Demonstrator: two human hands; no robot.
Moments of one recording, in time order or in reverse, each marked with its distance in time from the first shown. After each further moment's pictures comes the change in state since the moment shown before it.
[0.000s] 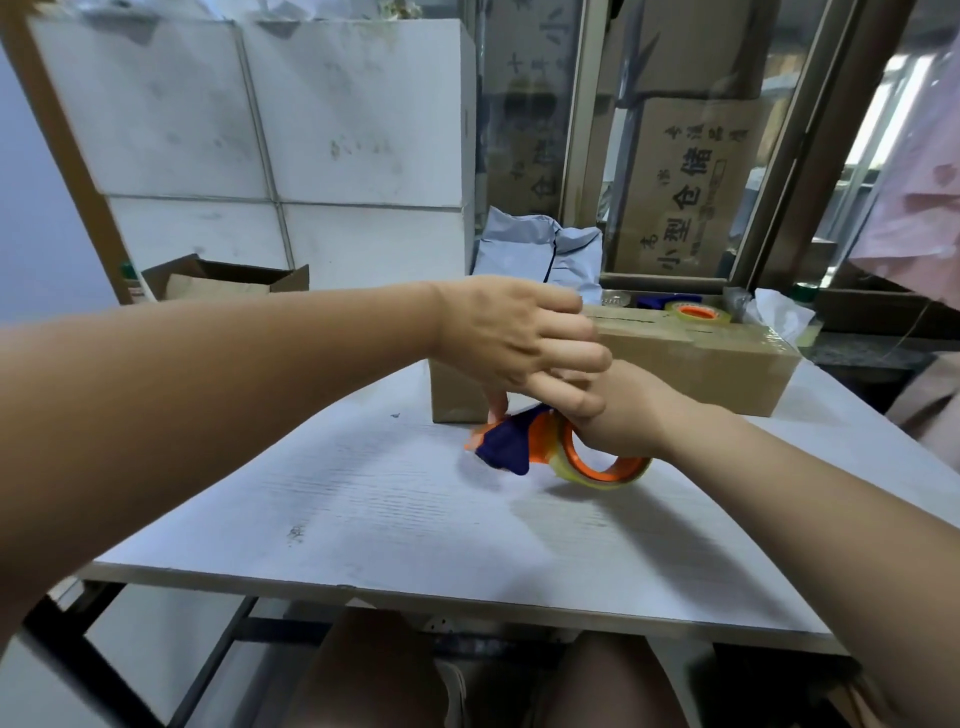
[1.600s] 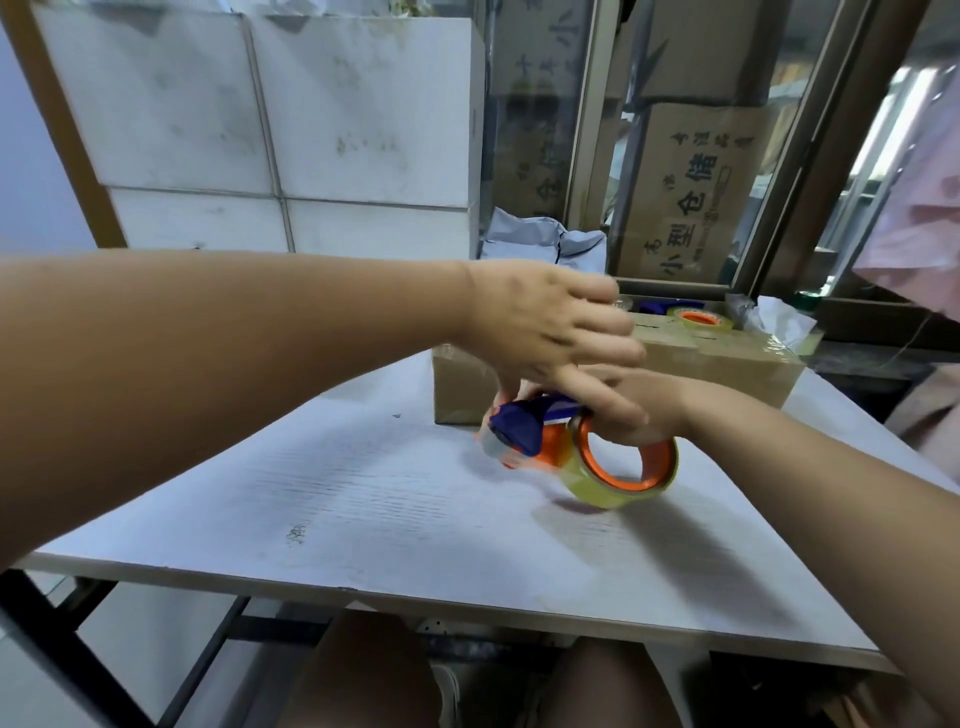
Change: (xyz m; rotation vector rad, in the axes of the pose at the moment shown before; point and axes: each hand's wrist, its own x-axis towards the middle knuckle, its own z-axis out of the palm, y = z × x) left_hand 0.008 -0.003 -0.025 -0.029 -0.152 0.160; right_hand 0.008 0.028 0.001 0.143 -0.166 -0.069
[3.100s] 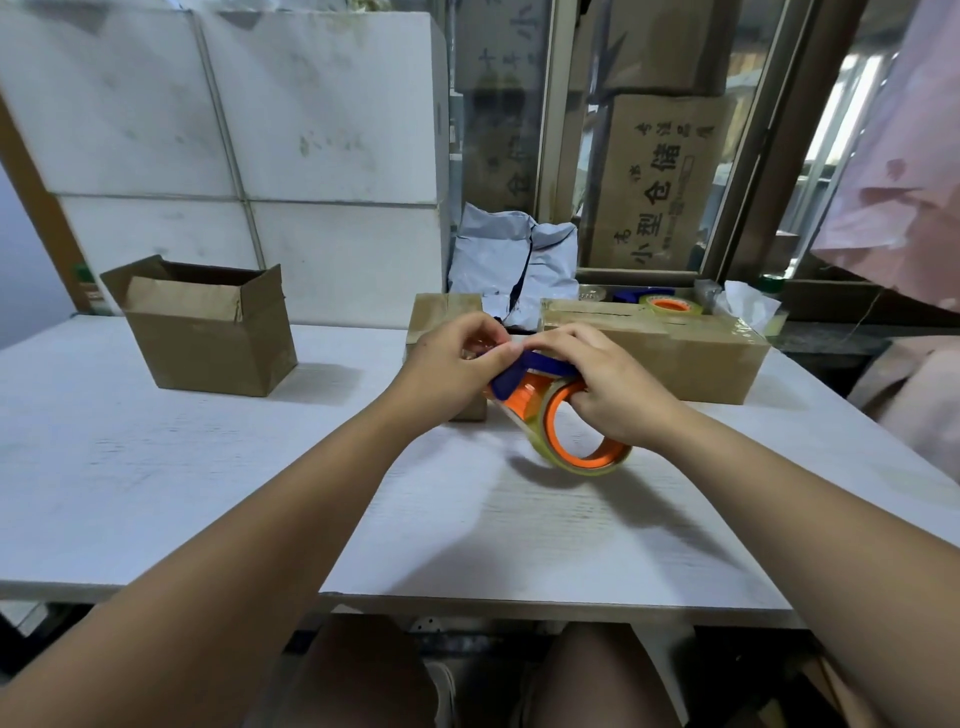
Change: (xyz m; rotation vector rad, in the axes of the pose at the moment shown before) left_hand 0.019 0.075 0.026 -1.609 0.589 -1.794; right_hand -0.008 0.004 0.030 0.352 0.510 0.208
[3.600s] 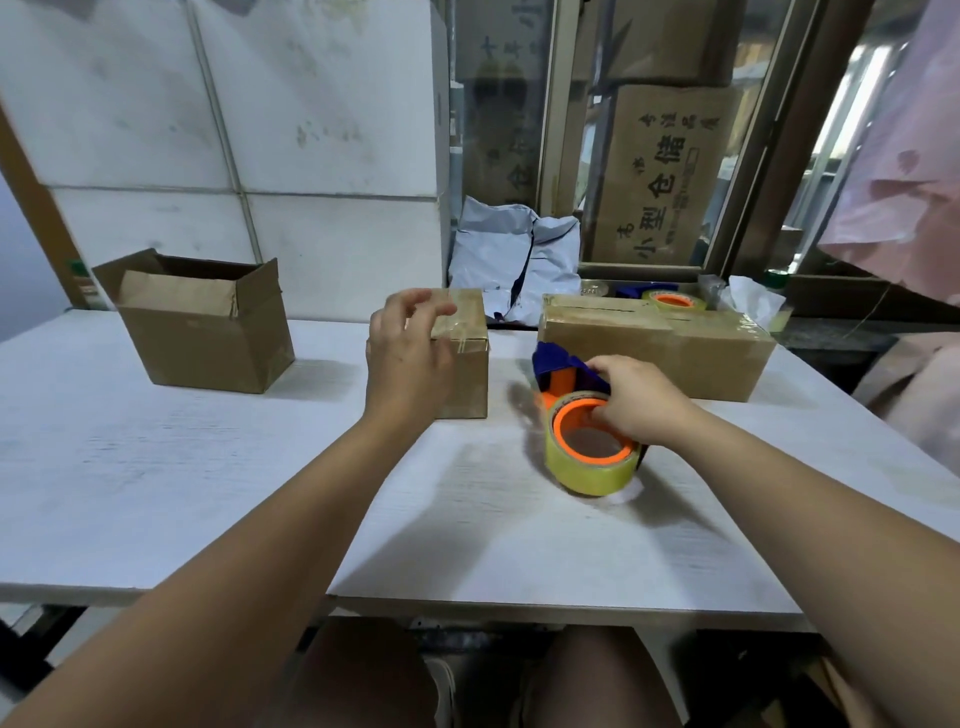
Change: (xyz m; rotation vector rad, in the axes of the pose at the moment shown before) left_hand 0.010 -0.041 -0.003 0.417 0.394 0.100; right_hand 0.002 0.033 0.005 -0.164 -0.121 0.376
